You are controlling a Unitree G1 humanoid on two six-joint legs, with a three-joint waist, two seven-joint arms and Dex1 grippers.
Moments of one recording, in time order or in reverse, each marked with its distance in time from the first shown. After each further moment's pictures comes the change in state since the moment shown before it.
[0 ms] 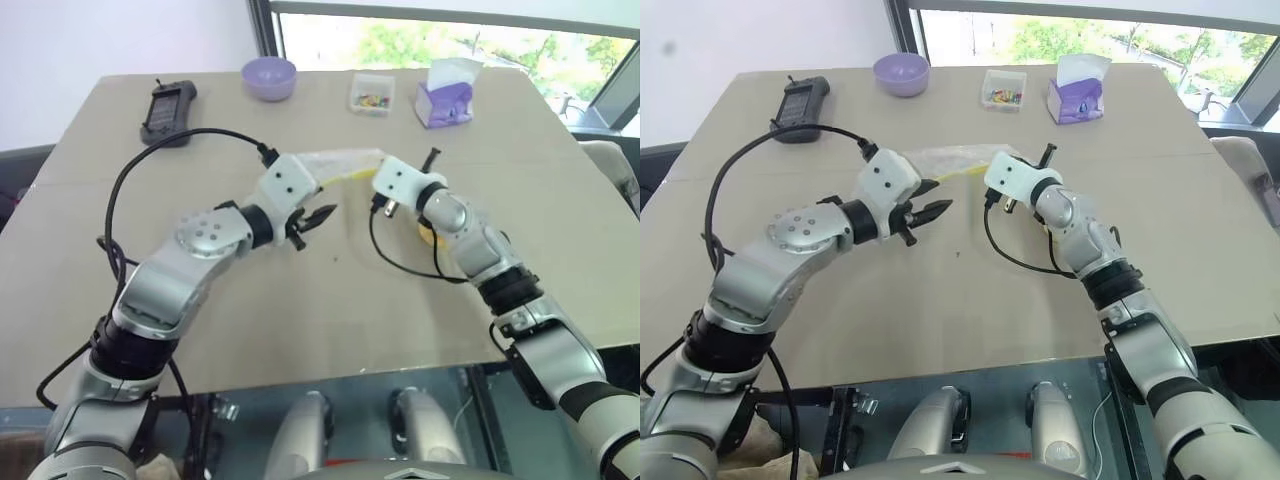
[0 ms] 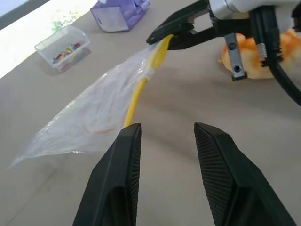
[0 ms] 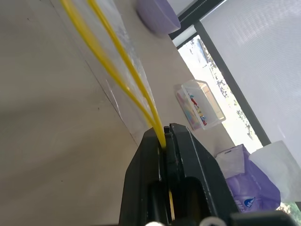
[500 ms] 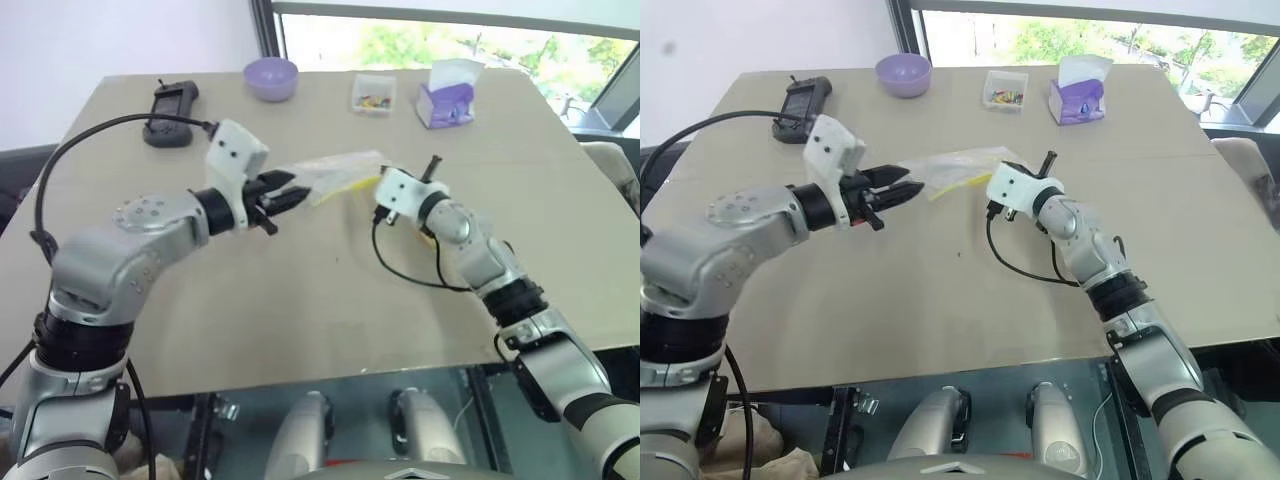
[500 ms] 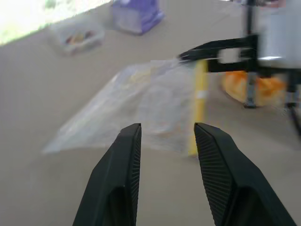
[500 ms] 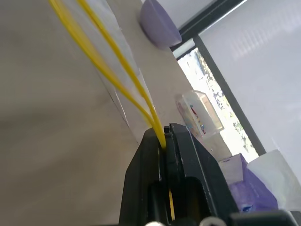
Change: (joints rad) left arm 0.030 0.140 0.141 -0.009 -0.331 0.036 -0.044; right arm 0.027 -0.014 -0.003 0.007 -0.013 -0.060 -0.024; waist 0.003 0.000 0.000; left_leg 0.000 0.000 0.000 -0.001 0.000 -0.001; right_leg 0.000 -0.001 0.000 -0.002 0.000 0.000
